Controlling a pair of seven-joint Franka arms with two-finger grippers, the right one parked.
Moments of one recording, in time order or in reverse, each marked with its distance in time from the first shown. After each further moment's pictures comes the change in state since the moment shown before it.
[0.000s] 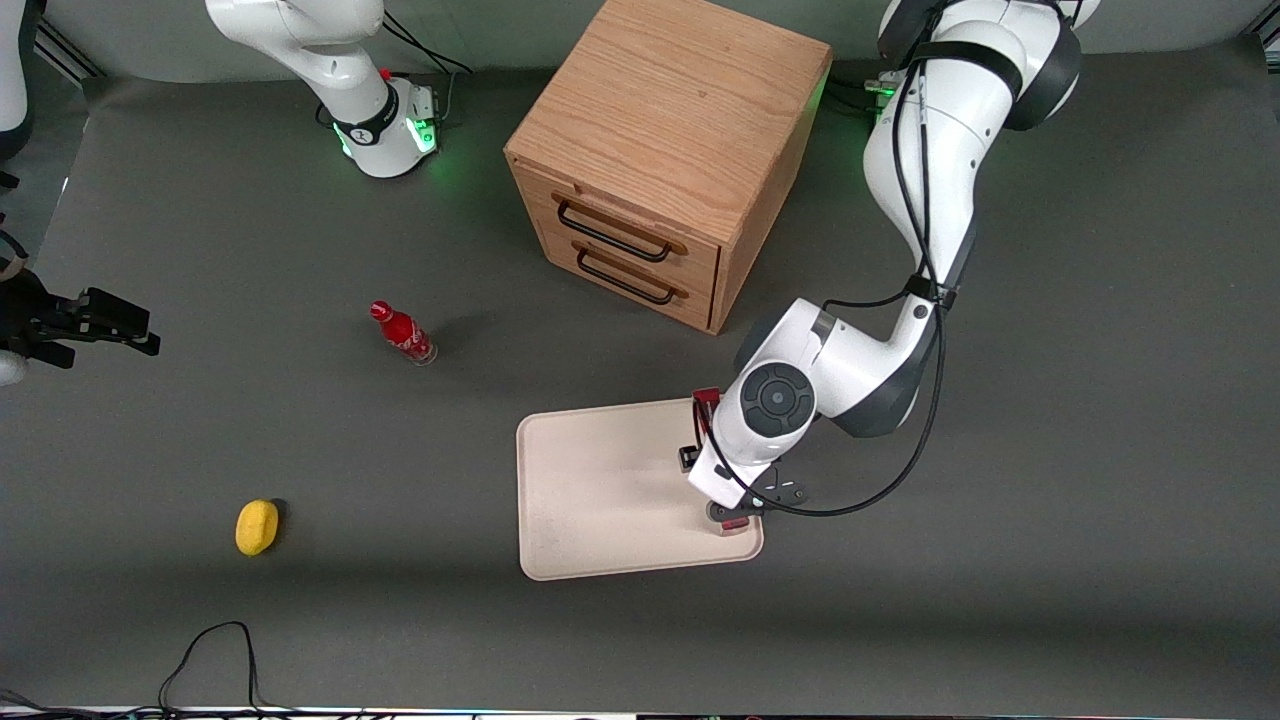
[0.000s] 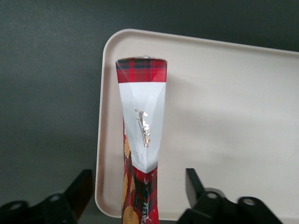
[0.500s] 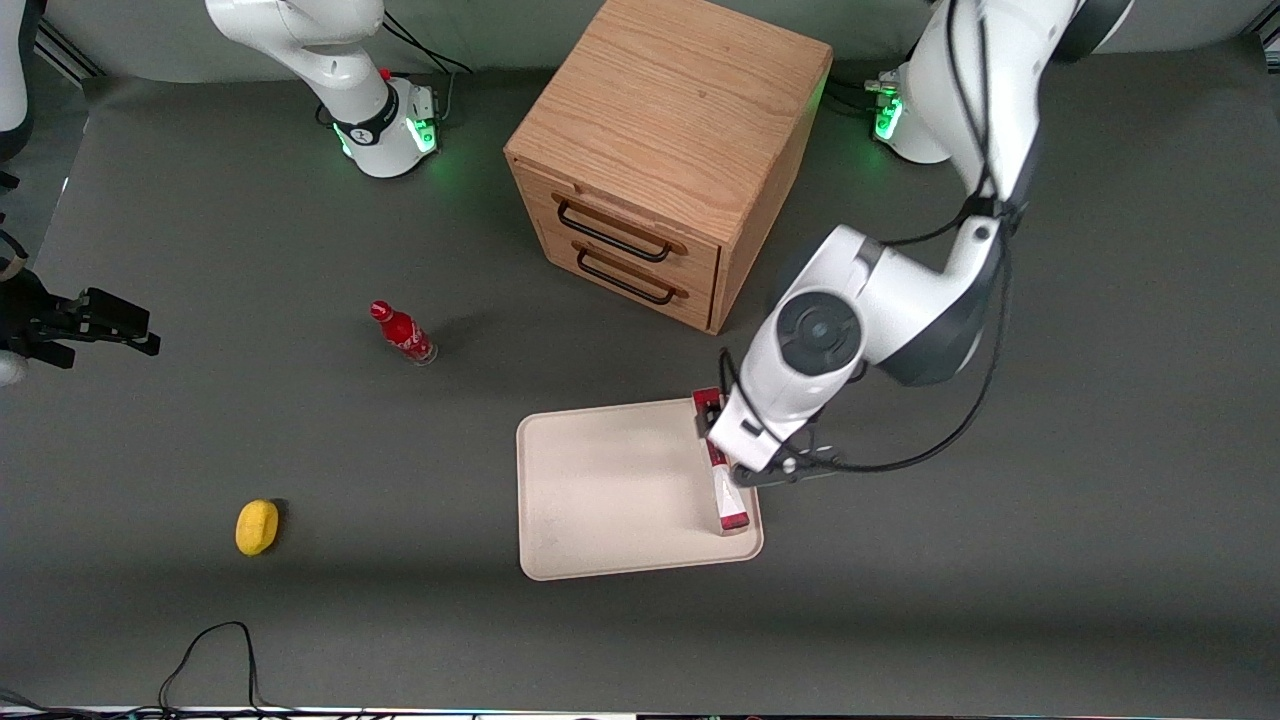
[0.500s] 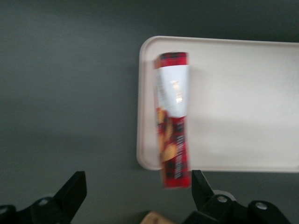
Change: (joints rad) arm 0.052 -0.340 0.005 -0.251 0.004 -0.114 0.114
